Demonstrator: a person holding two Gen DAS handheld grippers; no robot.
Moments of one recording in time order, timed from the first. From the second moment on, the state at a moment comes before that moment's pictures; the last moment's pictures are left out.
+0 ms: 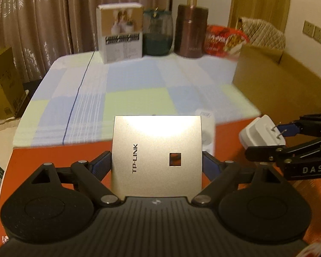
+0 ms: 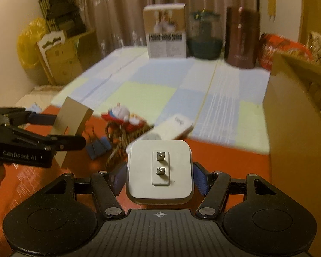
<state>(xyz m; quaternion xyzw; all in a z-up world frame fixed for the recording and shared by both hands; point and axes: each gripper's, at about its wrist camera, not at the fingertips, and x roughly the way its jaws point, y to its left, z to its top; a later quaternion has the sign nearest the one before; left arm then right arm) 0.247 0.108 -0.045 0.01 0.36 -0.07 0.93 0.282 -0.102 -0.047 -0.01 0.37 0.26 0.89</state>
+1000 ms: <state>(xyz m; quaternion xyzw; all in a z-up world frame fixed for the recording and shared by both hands) 0.249 -0.078 0.034 0.00 0.31 -0.23 0.92 0.234 -0.315 0.044 0.09 0.27 0.02 0.96</state>
